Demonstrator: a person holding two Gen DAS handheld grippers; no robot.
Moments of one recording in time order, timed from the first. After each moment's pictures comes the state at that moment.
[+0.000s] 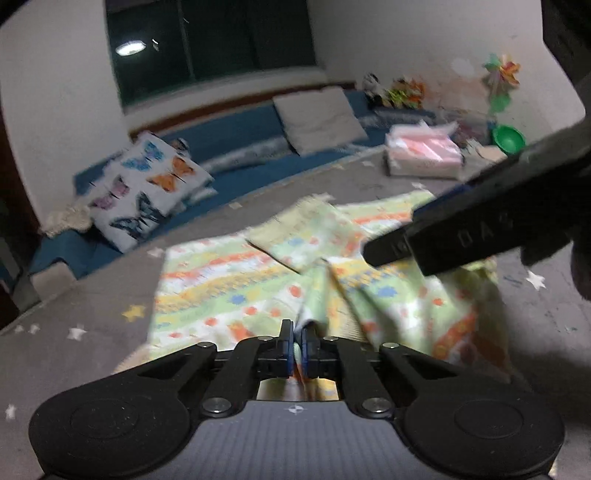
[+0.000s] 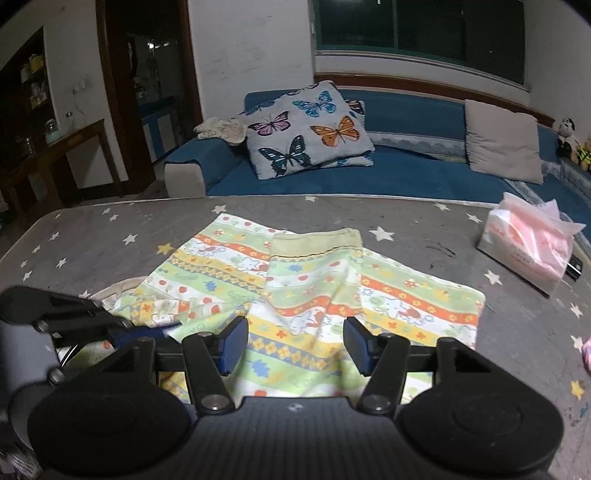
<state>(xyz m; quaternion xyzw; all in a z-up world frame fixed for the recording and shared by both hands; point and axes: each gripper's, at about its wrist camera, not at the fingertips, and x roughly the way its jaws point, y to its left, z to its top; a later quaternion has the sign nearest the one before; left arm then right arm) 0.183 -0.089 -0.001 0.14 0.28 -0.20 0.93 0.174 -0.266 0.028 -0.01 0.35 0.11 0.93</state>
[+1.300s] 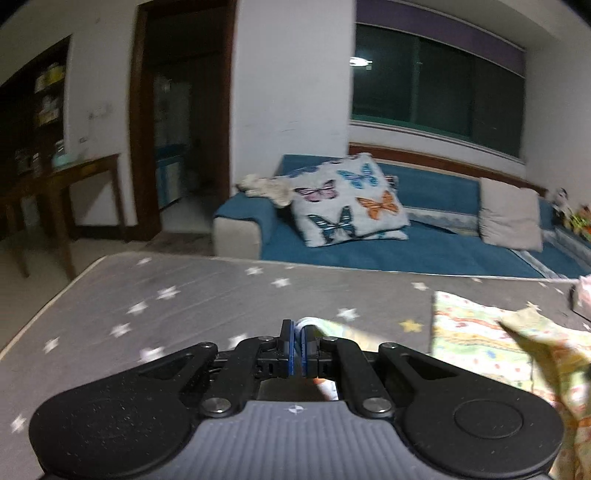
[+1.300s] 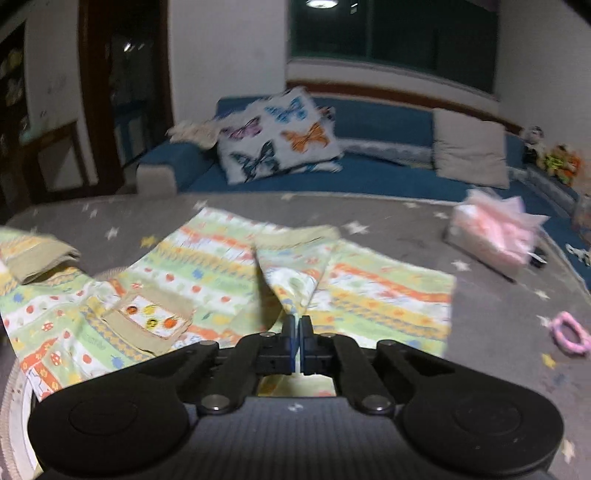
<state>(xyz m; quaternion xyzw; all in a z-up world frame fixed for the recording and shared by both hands) 0.136 0.118 0.060 -0.05 0.24 0.08 0.96 0.136 -0.259 0.032 -0.02 0.34 0.05 0.94</state>
